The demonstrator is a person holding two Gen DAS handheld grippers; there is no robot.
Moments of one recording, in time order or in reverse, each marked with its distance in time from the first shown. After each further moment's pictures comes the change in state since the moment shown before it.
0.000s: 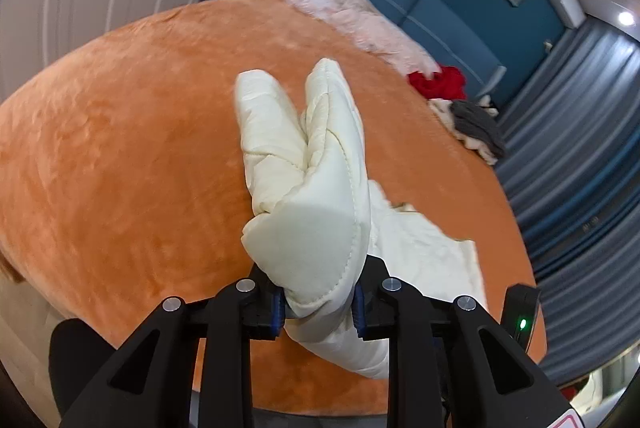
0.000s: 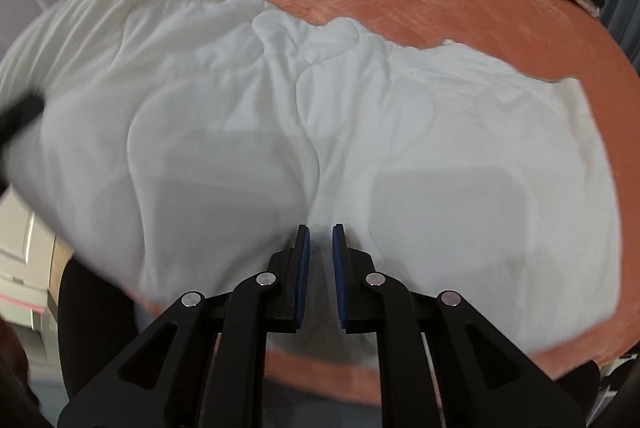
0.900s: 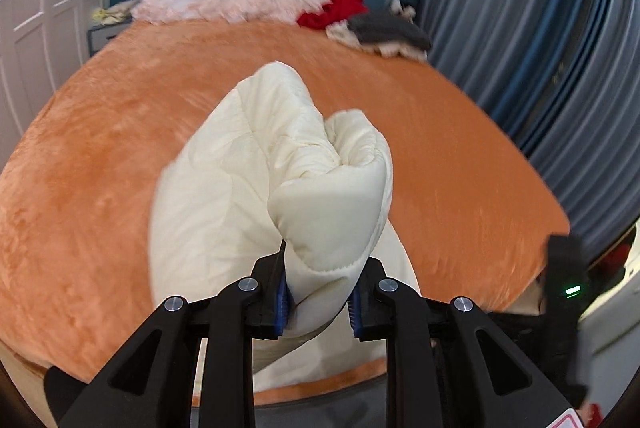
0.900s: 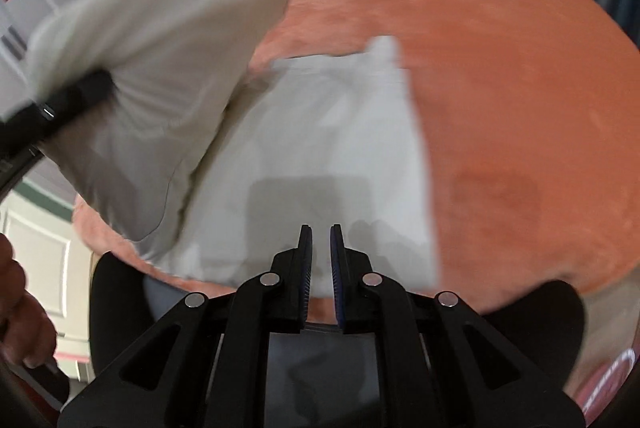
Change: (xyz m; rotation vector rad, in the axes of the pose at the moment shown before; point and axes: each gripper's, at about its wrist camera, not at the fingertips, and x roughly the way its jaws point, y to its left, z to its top) left arm 0.068 -0.193 -0.074 0.478 0.171 -0.035; right arm -0.091 -0.141 -0.076 0.285 -0.084 0.012
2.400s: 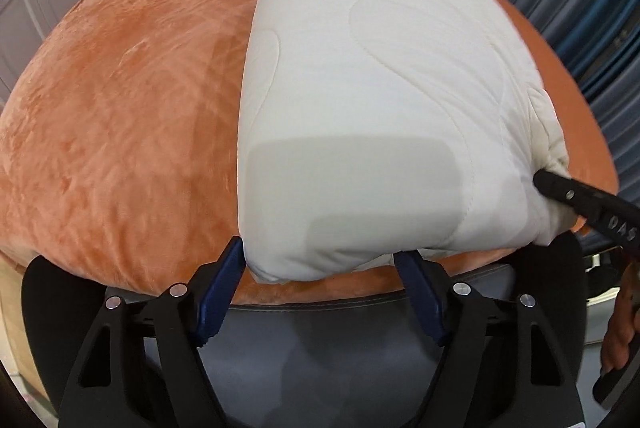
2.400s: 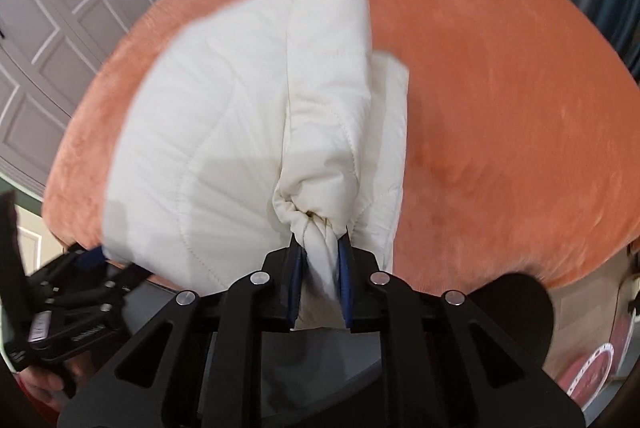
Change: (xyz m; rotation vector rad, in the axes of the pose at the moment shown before) left arm 0.040 0.048 -0.104 -0.108 0.308 0.162; right arm 0.025 0.009 -0.007 -0.037 0.058 -0.113
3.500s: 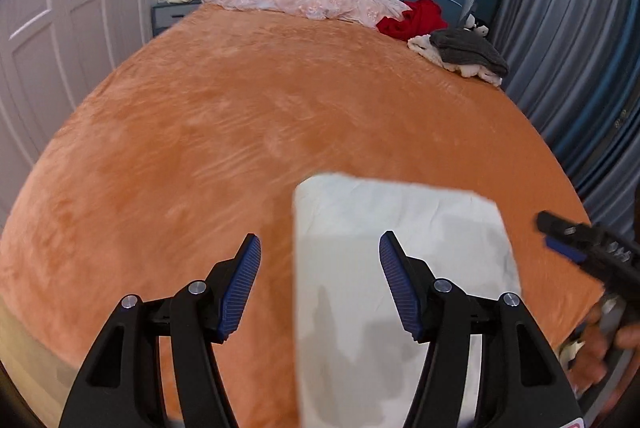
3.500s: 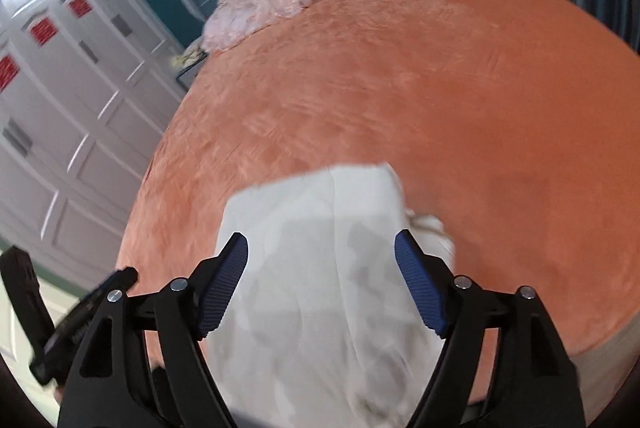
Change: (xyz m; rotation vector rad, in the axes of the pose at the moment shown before) left arm -0.069 0.045 0.154 -0.079 -0.312 -0.022; right arm -0.032 -0.007 0.141 0.230 -0.220 0.211
